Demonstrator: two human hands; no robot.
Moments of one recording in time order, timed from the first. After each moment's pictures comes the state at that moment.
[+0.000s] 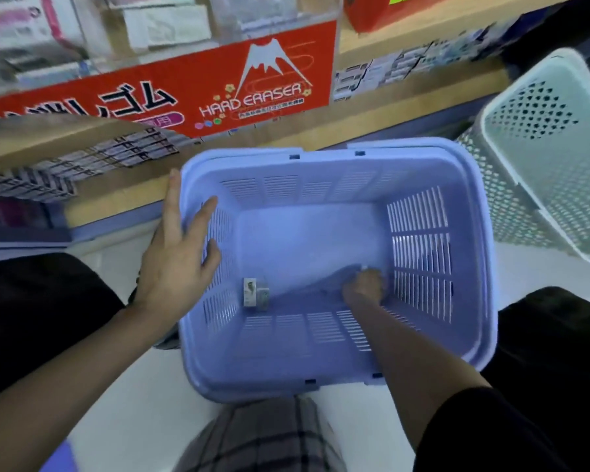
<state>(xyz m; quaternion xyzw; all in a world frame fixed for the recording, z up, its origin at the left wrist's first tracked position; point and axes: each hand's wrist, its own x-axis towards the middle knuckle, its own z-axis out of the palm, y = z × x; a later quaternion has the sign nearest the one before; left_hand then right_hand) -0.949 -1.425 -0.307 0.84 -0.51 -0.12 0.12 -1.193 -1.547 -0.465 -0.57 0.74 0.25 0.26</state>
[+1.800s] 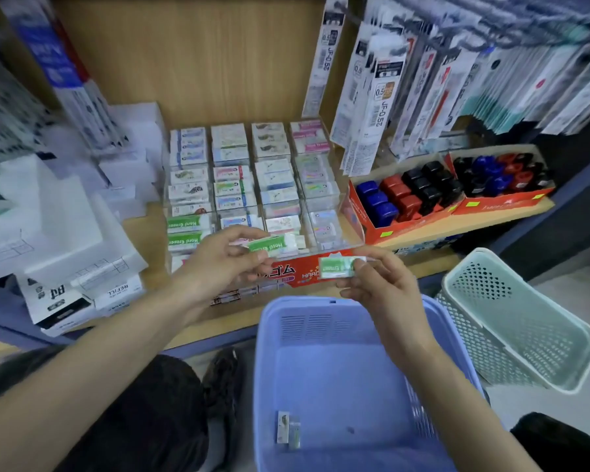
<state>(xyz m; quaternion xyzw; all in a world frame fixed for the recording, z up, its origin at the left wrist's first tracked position) -0.876 -1.457 -0.089 0.68 -0.26 -0.45 0.53 -1.071 -1.556 -0.111 -0.51 0.38 -0.33 0.69</state>
